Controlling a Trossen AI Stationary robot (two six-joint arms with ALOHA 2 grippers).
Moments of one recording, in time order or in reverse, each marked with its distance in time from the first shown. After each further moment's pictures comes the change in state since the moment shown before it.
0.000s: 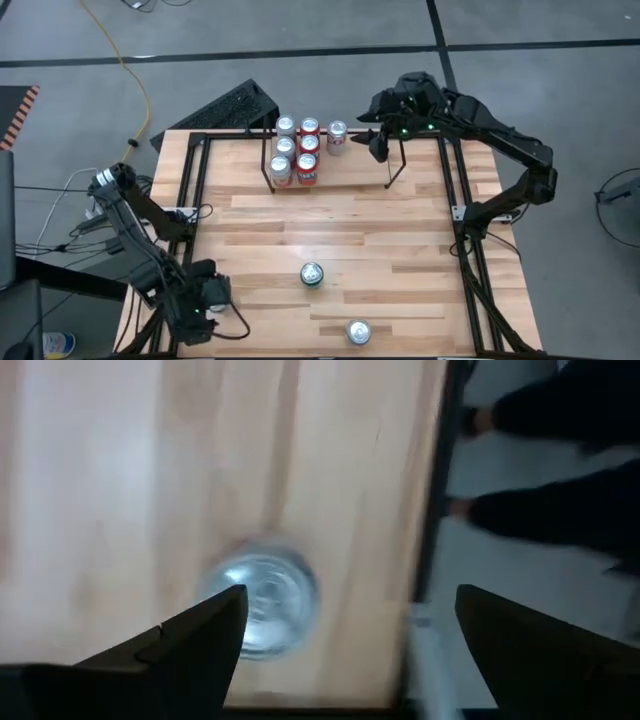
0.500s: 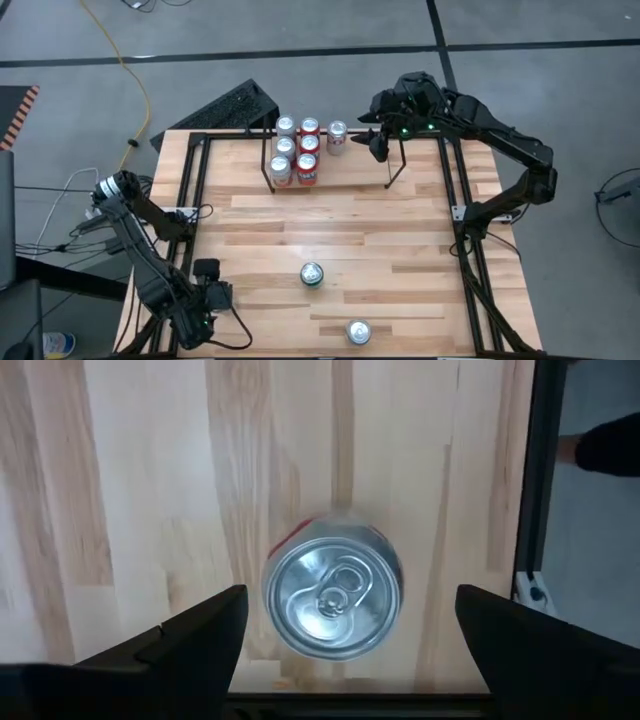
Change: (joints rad) left arm -0.024 0.091 -0.001 -0.116 -0.033 0.147; right arm -0.001 0.000 0.000 -0.010 0.000 0.022
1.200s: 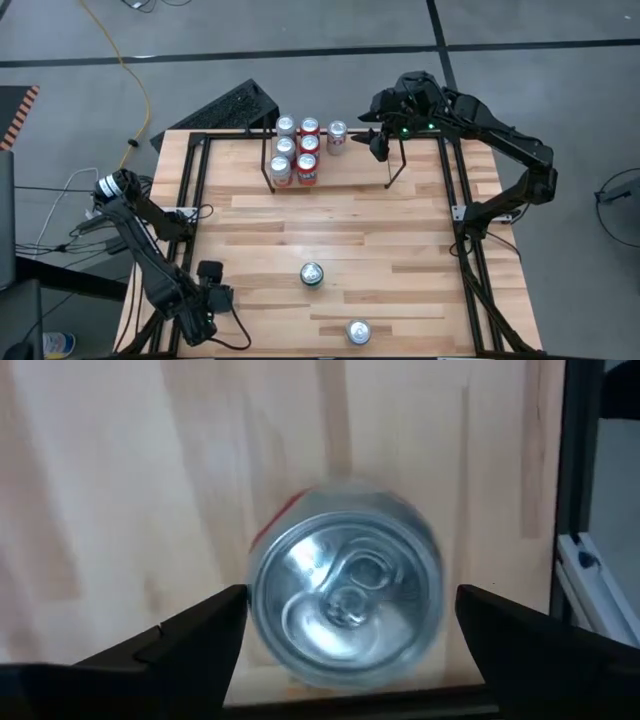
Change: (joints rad) left arm -0.013 -0.017 -0.169 0.138 0.066 0.084; right arm -0.002 0.000 0.000 0.000 0.000 -0.019
